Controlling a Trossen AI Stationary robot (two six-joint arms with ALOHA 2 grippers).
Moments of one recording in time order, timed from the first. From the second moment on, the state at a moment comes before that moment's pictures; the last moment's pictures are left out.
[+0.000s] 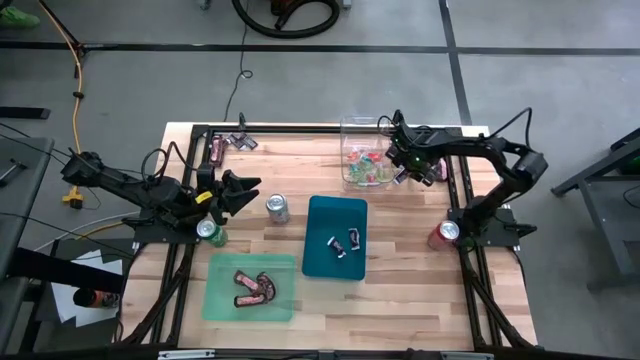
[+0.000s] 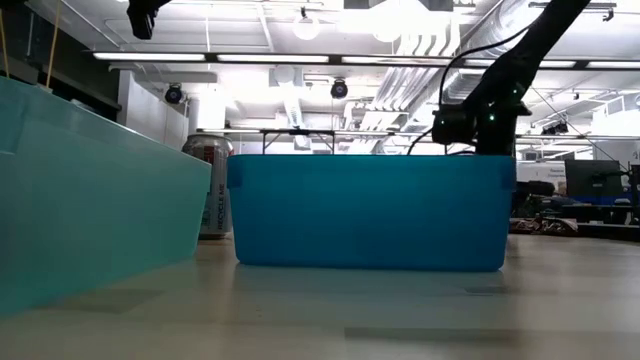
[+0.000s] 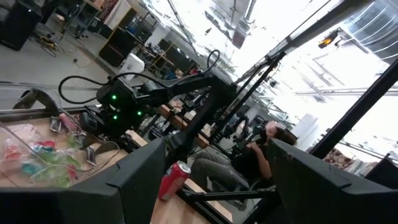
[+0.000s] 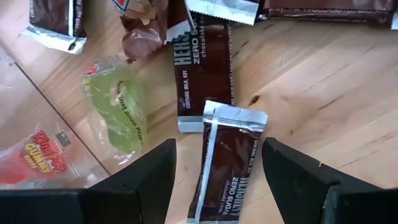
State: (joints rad) left arm -0.35 0.64 0.46 0.42 -0.59 -0.58; right arm -0.78 1.59 0.76 -0.54 0.06 1.41
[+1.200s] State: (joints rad) left arm -0.35 0.64 0.46 0.42 -0.60 -0.57; right arm -0.79 1.06 0.76 -0.52 0.21 1.09
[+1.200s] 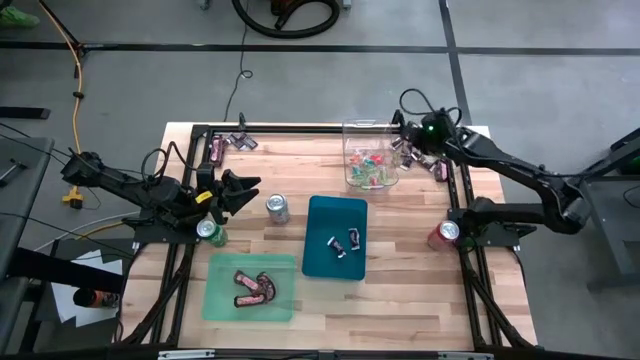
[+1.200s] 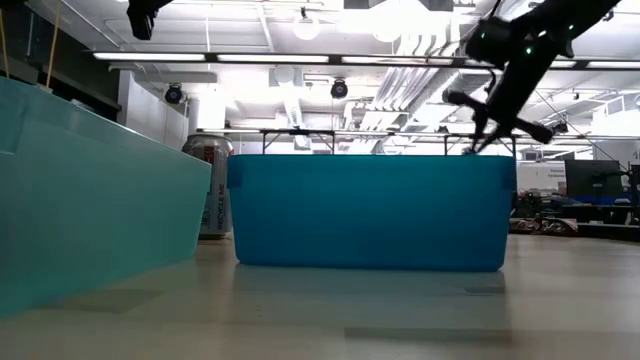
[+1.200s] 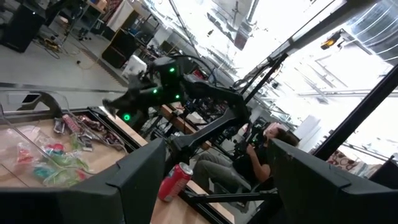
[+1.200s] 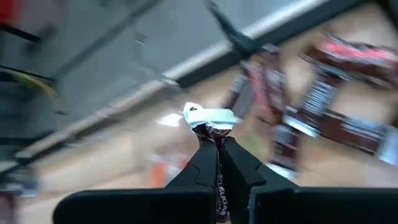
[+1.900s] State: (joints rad) left arm -0.35 0.64 0.46 0.42 -0.62 -0.57; right arm -0.74 1.01 0.76 0.02 0.01 0.84
